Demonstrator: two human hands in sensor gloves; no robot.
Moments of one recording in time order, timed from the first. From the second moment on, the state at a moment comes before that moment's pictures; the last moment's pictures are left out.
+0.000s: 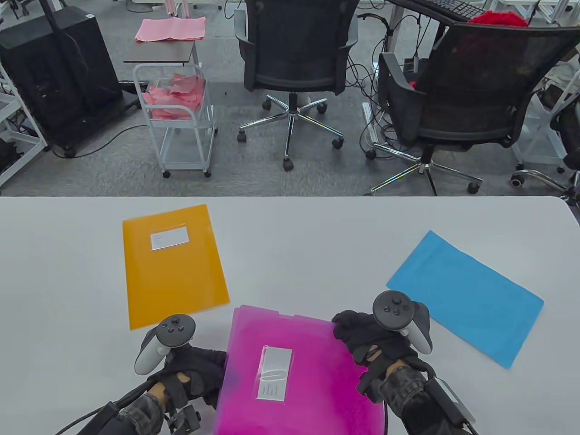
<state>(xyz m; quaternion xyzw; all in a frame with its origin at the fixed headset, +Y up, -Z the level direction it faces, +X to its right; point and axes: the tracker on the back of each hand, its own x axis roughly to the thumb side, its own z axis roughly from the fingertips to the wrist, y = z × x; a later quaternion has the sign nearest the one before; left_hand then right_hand) -0.233 -0.766 -0.314 -0.36 -0.17 0.50 0.77 0.152 -0.725 -0.353 0.12 0.10 0.90 0.40</state>
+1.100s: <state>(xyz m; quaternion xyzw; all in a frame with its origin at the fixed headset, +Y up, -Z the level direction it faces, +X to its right) -0.287 -0.744 -0.331 -0.16 -0.11 0.54 0.82 0.179 -0.741 -0.363 0.15 0.30 0.82 0.46</state>
